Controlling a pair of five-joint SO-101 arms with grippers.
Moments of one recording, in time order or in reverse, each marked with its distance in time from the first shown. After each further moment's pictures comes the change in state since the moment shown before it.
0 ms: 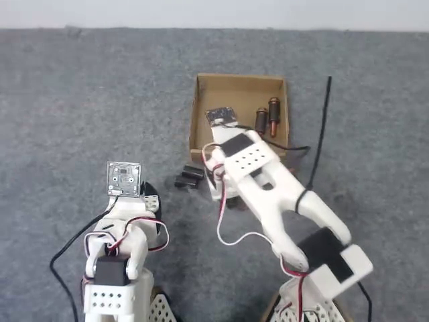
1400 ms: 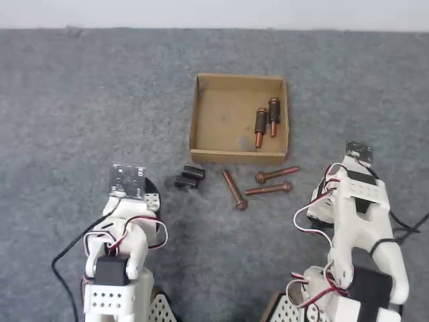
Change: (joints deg) left arm 0.0 0.0 0.0 -2.6 -5.8; right arm 46.4 -17.3 33.1 -14.5 9.7
